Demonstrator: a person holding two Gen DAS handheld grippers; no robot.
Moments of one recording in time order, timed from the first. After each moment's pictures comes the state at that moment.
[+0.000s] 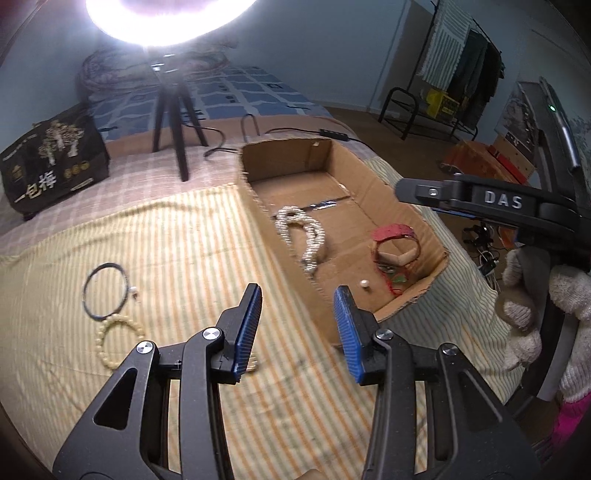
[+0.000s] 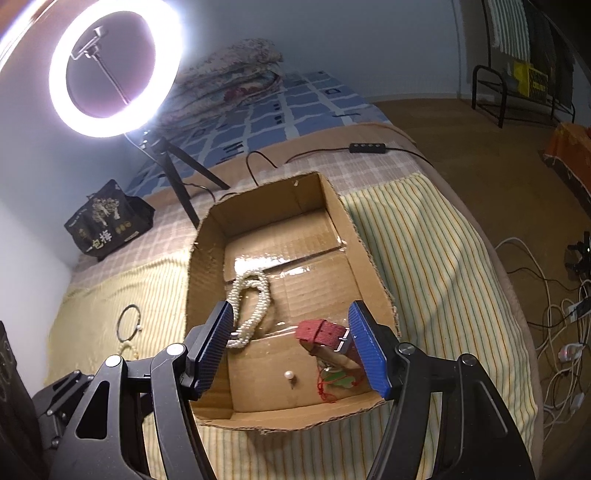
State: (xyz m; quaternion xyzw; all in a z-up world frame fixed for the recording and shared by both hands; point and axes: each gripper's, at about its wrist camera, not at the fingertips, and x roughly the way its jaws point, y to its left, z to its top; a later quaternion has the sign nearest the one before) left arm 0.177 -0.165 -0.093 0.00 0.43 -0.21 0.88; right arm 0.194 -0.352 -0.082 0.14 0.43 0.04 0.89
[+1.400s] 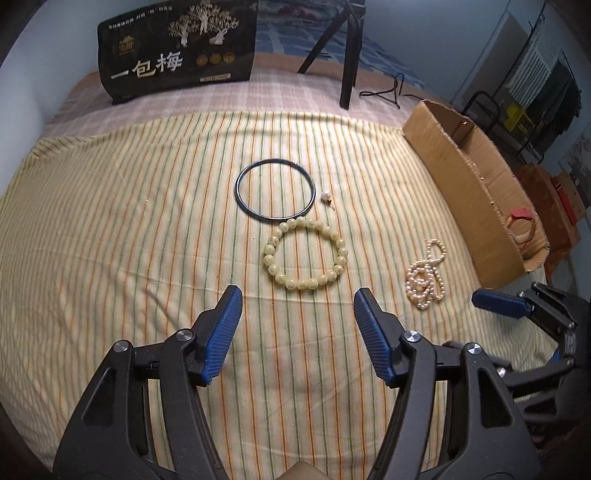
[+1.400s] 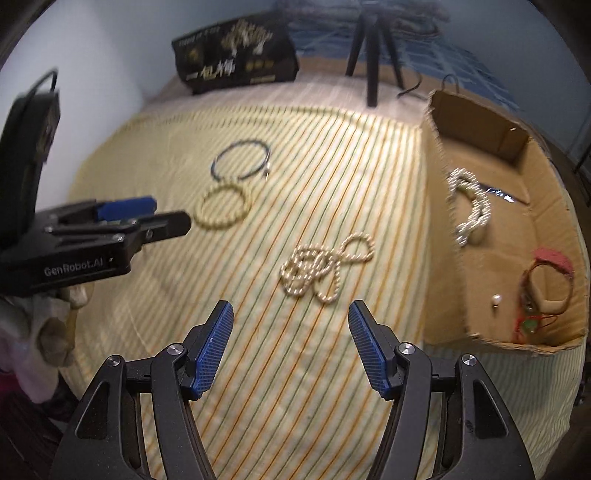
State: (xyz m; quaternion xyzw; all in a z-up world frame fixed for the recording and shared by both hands) left arm 0.183 -0.013 -0.156 -0.06 0.52 -0.08 0.85; right arm 0.145 -0.170 -0.153 -0.06 0.53 0.21 0.82
